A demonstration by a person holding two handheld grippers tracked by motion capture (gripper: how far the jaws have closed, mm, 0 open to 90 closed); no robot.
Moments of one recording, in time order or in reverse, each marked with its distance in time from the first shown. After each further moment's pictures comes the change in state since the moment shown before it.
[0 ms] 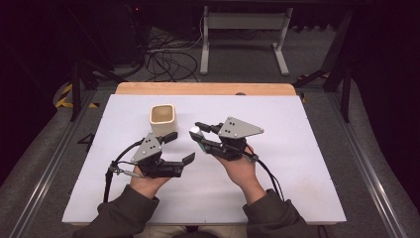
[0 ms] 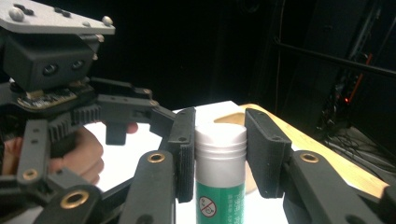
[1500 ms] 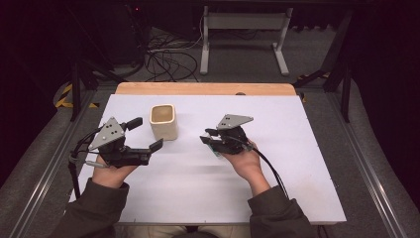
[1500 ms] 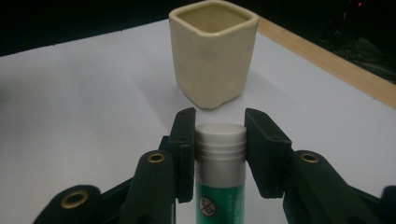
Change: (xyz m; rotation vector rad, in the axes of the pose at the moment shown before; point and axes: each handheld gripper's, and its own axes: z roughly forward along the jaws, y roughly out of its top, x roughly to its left) left arm 0.041 0.038 -0.065 0.033 0.127 0.004; right arm -0.040 -0.038 0.017 0.335 -0.025 0.092
